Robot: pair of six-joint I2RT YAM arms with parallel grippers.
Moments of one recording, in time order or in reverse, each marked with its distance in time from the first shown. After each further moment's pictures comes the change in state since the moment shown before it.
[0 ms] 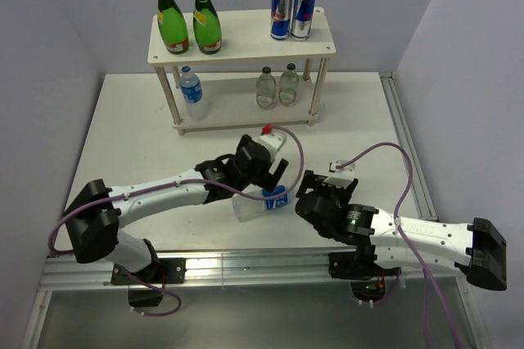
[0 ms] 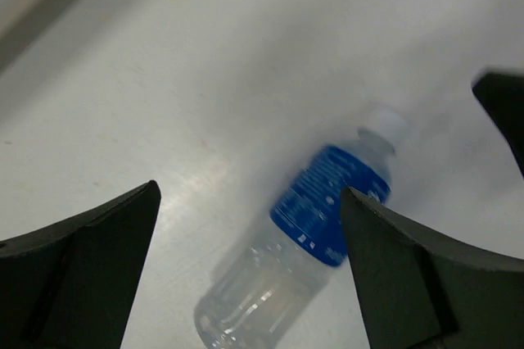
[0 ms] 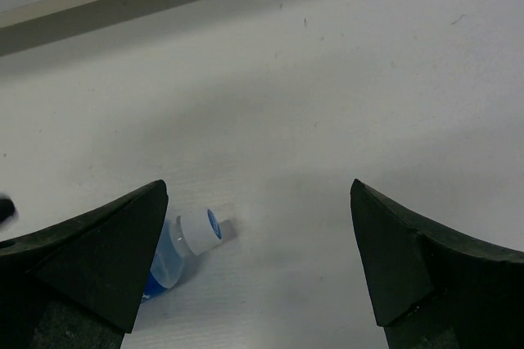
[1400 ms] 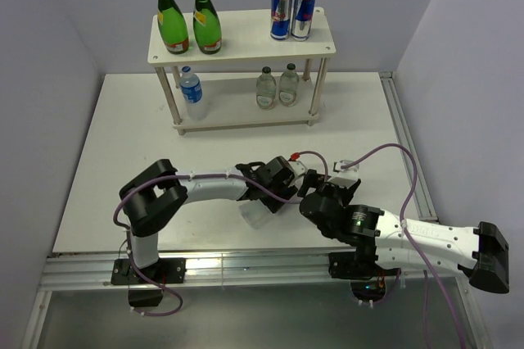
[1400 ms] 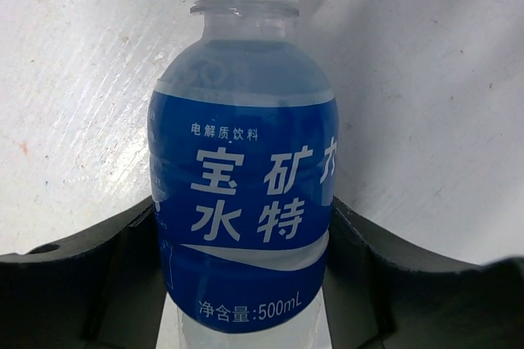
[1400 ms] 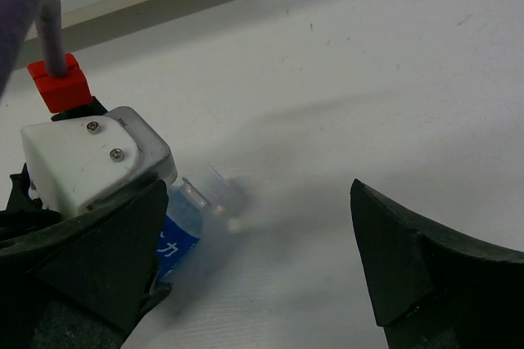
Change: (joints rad) left arm -0.037 0.397 0.108 -0.104 0.312 0.095; right arm 0.000 -0.057 -0.001 -0.006 -0.007 0.000
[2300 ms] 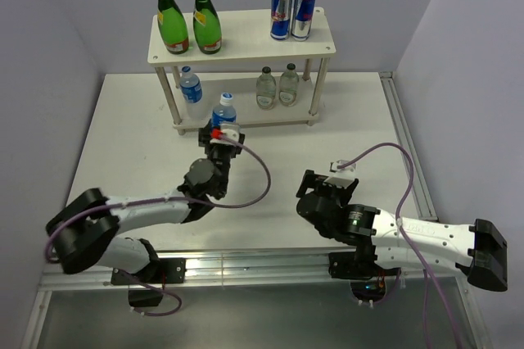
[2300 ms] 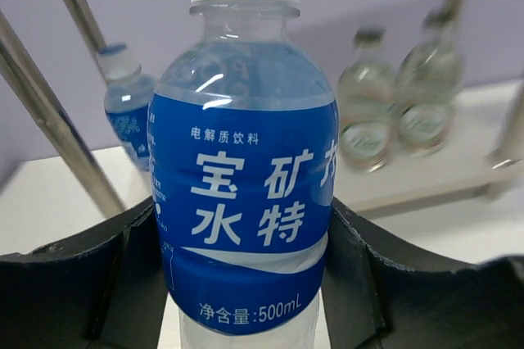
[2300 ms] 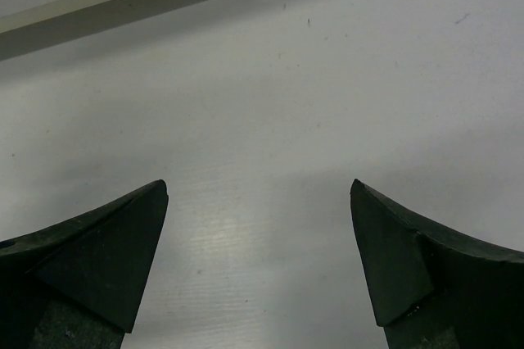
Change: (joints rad) left arm 0.084 -0.592 -0.554 1.315 -0.748 0.428; right arm 0.000 0.037 0.000 0.007 0.000 -0.002
